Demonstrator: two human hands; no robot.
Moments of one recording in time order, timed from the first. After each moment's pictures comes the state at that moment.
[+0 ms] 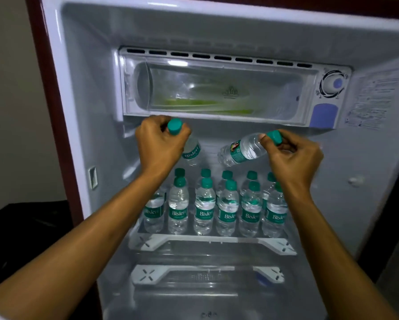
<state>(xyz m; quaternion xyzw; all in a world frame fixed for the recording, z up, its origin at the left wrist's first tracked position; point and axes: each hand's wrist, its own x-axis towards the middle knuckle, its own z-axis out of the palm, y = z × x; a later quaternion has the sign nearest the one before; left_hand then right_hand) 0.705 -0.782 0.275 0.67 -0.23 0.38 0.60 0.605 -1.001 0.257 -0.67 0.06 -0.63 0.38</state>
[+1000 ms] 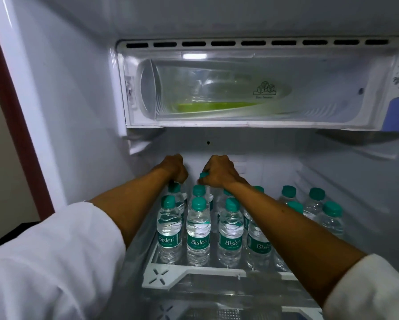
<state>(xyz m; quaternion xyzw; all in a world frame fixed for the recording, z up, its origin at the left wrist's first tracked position) 0.866 -0.799 0.247 0.98 -0.14 0.01 0.14 0.836 -0.948 0.212 -0.96 0.03 -0.19 0.20</state>
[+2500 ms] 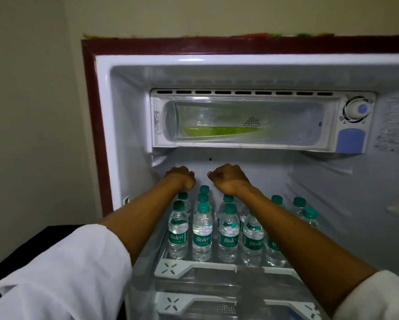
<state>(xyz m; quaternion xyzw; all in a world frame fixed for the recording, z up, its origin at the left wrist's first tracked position) 0.784 -0.777 0.273 0.98 -0.13 0.04 0.12 0.762 -0.941 0.245 -0.95 0.06 -0.20 0.24</state>
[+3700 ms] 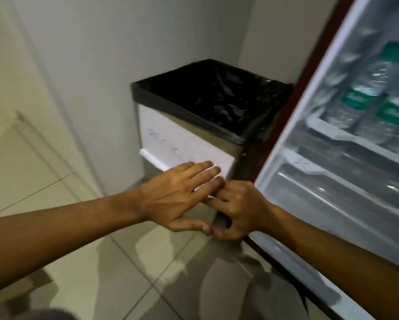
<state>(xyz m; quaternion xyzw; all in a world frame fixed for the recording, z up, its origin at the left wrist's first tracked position) 0.483 -0.481 -0.022 0.92 -0.36 0.16 -0.04 0.571 -0.684 -0.058 -0.70 -0.68 -0.19 0.14</state>
